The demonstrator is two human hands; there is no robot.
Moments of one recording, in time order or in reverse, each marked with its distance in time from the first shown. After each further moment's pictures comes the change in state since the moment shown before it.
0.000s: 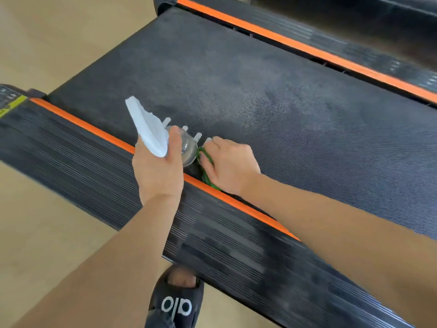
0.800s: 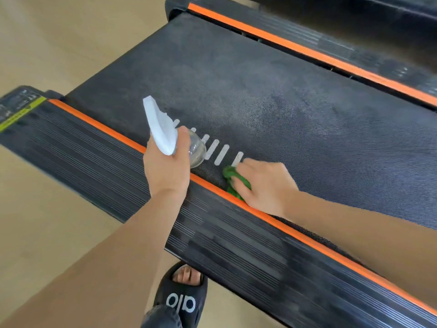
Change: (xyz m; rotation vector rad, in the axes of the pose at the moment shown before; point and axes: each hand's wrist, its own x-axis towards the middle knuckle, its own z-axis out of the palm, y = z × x) left_hand 0.007 0.002 -0.002 -0.012 -0.057 0.029; right_hand -0.055 0.029 -0.040 0.017 -0.211 -0.021
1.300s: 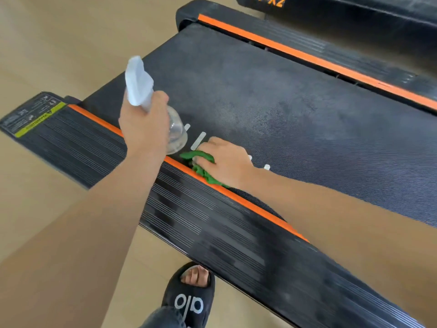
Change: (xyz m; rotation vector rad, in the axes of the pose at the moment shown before) left_hand 0.060 0.047 -0.036 -0.109 0.057 0.059; right_hand 0.098 -0.053 0.009 0.303 -0.109 0.116
